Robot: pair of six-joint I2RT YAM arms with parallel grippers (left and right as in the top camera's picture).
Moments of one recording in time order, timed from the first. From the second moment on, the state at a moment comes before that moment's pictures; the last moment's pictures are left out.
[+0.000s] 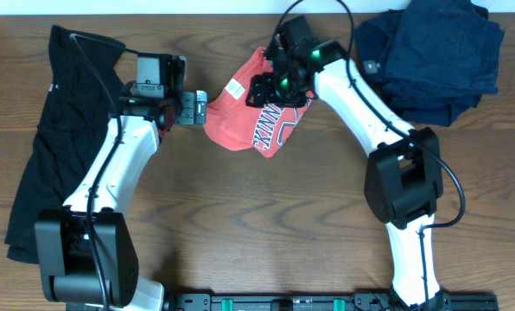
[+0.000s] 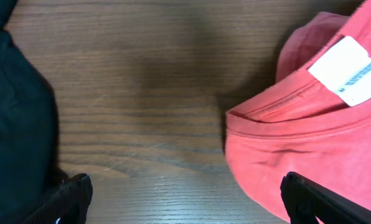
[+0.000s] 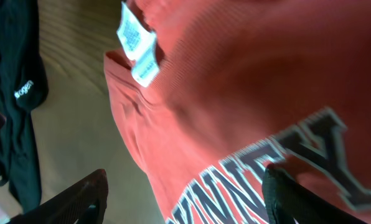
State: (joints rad) left arm -0.08 1.68 1.21 -0.51 -0.01 -0.02; right arm 0.46 2.26 1.98 -0.88 -0.41 0.35
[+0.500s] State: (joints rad) left arm -0.07 1.68 1.21 -0.52 -0.01 -0.02; right arm 0.43 2.25 1.75 -0.78 -0.24 0.18
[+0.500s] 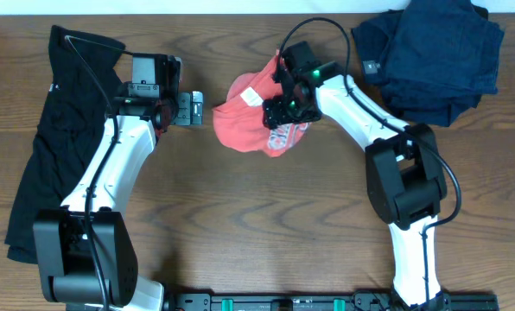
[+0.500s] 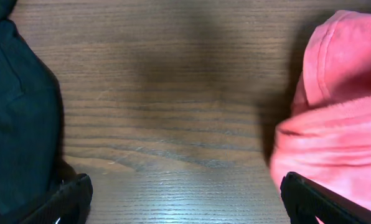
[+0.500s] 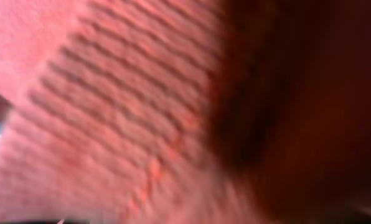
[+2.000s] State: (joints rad) left arm 0.16 1.50 1.27 -0.74 0.12 -0.21; right arm 0.53 2.34 2.06 -0.61 0.18 0.23
